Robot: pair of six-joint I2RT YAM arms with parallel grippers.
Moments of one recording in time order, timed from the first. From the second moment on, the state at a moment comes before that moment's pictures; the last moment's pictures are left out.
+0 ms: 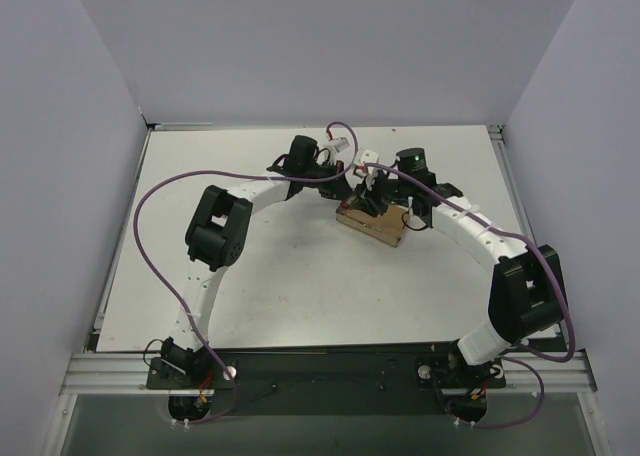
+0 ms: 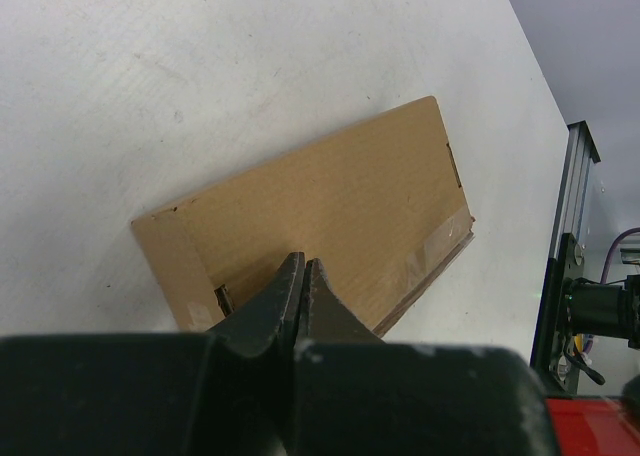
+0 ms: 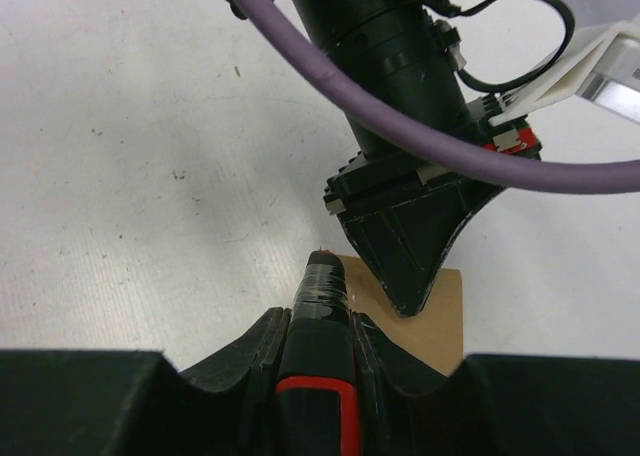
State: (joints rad) left arm -0.51 2.34 1.76 0.00 0.79 -0.37; right arm 0.38 1.55 1.09 -0.18 -0.57 -0.58
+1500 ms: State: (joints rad) left arm -0.51 2.35 1.76 0.01 0.79 -0.39; right arm 0.31 1.60 1.15 -0.37 -0.61 -0.73
